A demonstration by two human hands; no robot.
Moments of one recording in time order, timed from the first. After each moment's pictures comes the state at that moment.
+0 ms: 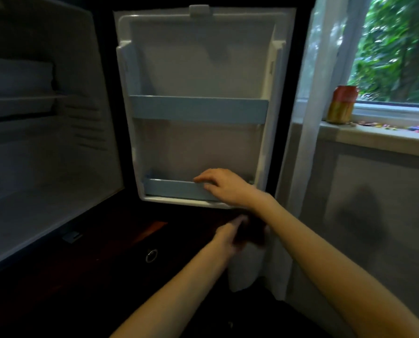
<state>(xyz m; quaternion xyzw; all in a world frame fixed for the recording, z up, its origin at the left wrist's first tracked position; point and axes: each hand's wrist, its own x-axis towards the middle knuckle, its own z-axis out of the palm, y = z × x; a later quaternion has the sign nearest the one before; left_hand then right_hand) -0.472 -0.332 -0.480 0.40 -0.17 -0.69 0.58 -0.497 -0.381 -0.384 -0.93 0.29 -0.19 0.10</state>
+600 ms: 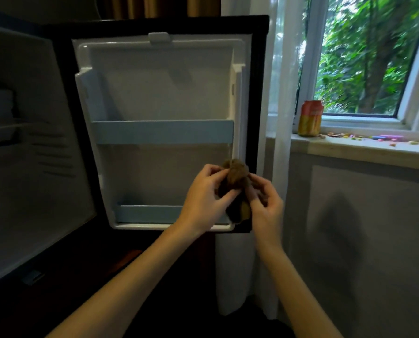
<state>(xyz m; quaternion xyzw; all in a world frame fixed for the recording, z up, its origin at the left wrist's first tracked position) -0.453 -0.328 -0.368 0.45 -0.73 -0.05 0.51 -0.579 -0.339 -0.406 -0.57 0.28 -0.71 0.31</state>
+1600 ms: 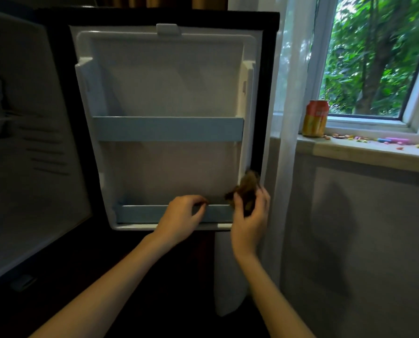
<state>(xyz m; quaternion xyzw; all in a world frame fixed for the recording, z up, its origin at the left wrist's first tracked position) -0.387 -0.369 -0.419 0.55 -0.74 0.01 0.38 -0.530 -0.387 -0.452 -0.51 0.40 -0.75 0.11</state>
